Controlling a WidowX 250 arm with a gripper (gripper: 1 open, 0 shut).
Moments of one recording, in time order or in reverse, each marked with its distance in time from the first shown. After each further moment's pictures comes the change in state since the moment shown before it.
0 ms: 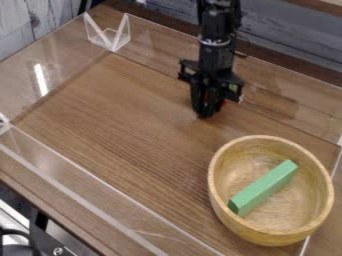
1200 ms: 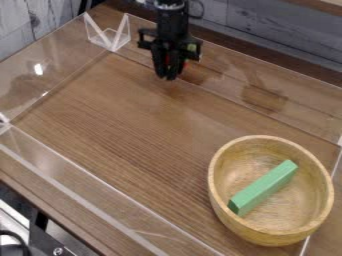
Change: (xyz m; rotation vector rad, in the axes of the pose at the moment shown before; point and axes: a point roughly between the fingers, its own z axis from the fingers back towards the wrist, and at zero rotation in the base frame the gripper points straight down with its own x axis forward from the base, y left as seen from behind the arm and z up) arm 0.008 0.083 0.042 0.009 -0.063 0.219
